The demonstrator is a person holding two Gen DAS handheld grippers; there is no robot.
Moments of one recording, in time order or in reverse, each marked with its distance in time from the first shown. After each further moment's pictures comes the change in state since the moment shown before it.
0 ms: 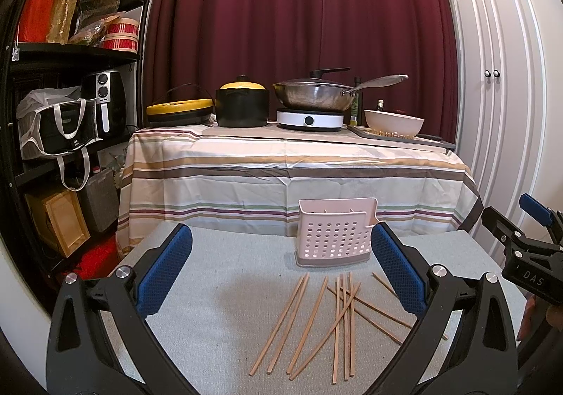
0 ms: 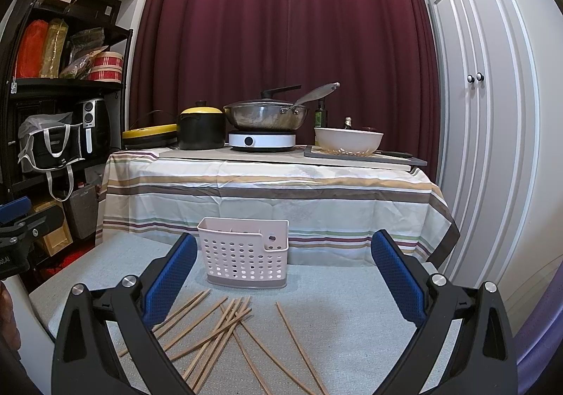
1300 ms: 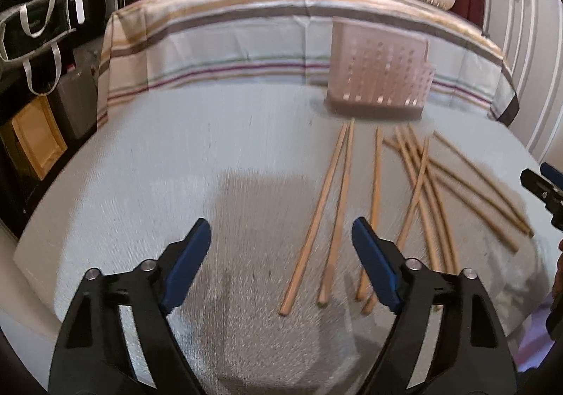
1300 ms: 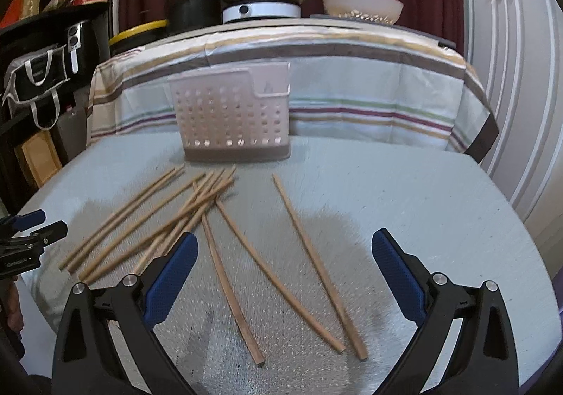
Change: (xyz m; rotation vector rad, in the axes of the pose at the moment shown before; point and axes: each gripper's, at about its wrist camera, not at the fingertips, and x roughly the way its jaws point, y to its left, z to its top) left arm 0.134 0.045 -0.171 0.021 0.444 -0.006; right arm 0.103 -0.020 -0.147 0.015 0.383 0.057
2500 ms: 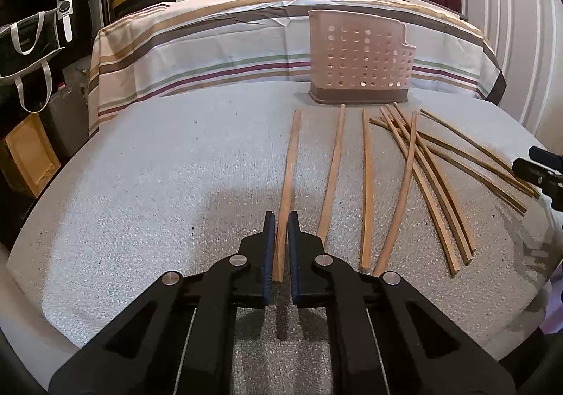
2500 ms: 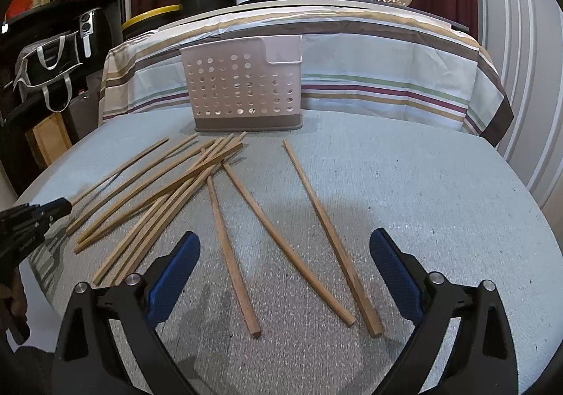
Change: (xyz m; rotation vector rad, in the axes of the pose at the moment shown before) left arm 0.004 -0.015 -0.026 0.082 -0.070 -0.017; right arm 0.007 -0.004 -0.030 -0.020 0.038 0.070
